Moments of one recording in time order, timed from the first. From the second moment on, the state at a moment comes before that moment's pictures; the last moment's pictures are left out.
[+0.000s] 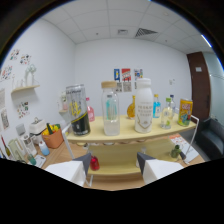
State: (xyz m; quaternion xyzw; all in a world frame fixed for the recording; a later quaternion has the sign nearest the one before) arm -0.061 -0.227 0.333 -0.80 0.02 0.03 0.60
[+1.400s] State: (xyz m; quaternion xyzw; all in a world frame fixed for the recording) arm -0.070 -0.235 0.230 -0.80 0.09 0.07 0.58
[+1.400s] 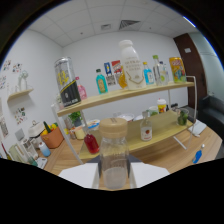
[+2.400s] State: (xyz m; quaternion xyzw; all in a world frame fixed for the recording) arm -0.057 -0.208 0.143 -0.45 0.57 0.62 0.30
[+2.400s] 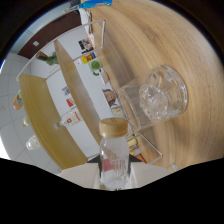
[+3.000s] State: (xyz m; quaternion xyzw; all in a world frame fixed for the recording) arm -0.076 -0.209 0.197 -0.76 0.15 0.19 0.60
